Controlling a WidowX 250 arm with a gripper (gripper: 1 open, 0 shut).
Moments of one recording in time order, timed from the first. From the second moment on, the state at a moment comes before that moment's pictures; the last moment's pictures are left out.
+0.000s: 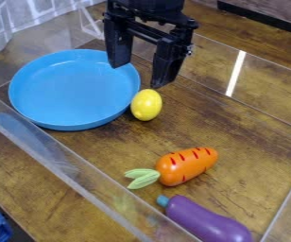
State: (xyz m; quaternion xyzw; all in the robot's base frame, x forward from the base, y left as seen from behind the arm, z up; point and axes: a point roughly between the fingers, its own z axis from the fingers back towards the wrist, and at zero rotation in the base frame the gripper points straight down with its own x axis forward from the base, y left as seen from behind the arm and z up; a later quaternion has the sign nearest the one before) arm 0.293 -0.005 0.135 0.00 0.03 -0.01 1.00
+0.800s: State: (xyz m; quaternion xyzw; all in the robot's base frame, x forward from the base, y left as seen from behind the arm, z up) arm 0.282 -0.038 0.088 0.00 0.04 -0.15 0.99
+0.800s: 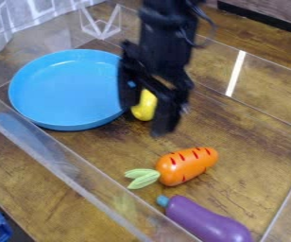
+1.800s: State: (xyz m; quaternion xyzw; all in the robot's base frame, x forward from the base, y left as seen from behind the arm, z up) arm 0.297 -0.074 0.041 0.00 0.03 -0.19 0.98
